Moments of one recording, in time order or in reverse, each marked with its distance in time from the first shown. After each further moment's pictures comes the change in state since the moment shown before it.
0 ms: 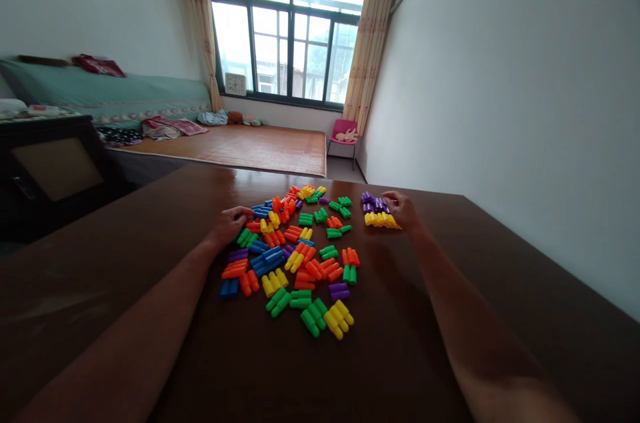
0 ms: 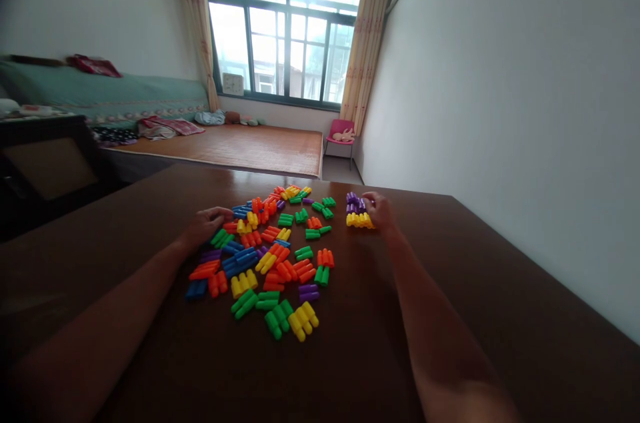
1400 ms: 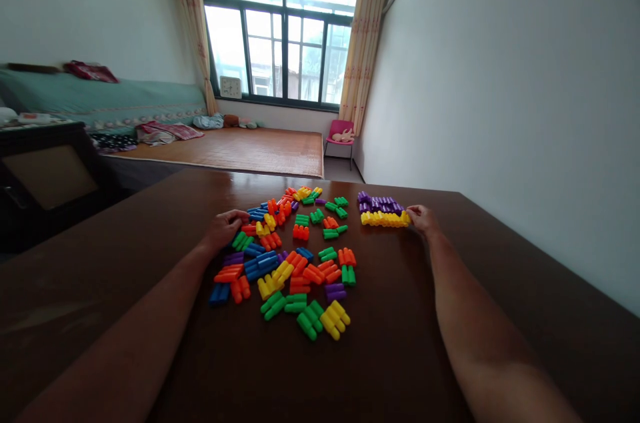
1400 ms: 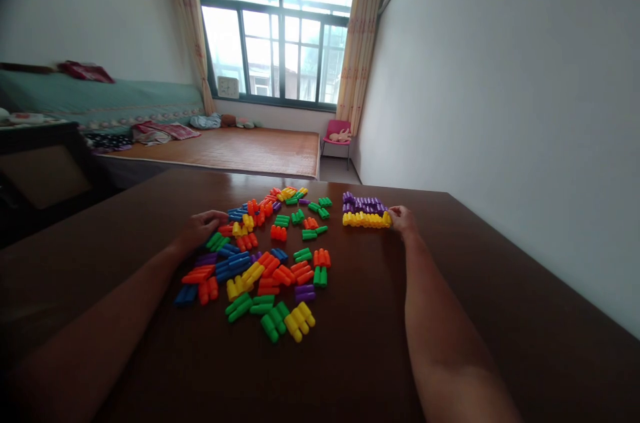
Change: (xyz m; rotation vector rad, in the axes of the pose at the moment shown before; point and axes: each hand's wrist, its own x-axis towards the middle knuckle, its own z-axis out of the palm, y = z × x) left_hand 0.003 -0.008 0.001 0.004 -0.052 0.013; right_hand -0.009 0.116 -0.013 0.268 0.138 0.470
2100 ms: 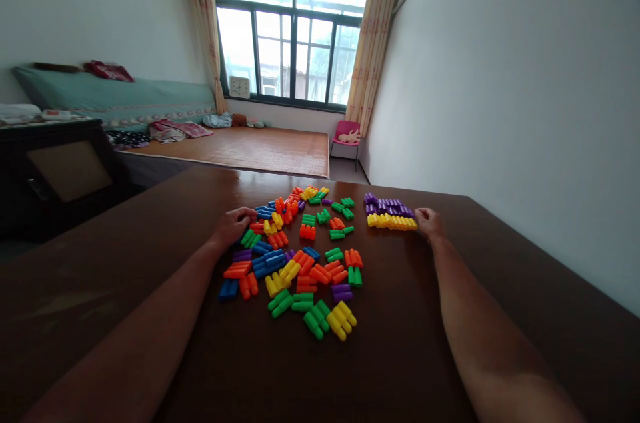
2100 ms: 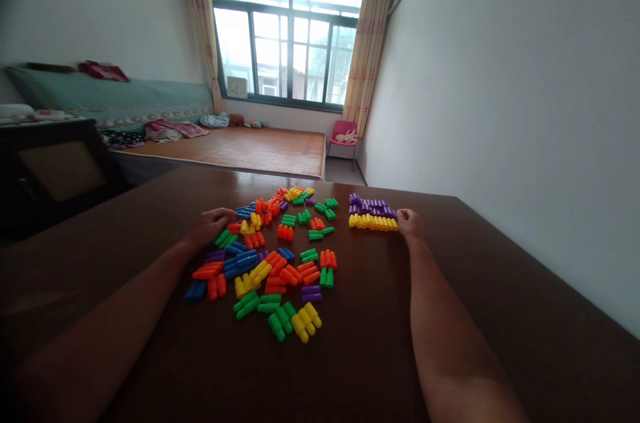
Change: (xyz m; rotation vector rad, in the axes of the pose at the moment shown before) left_hand 0.003 -0.008 0.003 -0.017 0.013 0.026; right_hand 0.002 0.004 0.003 -0.235 0.106 -0.071
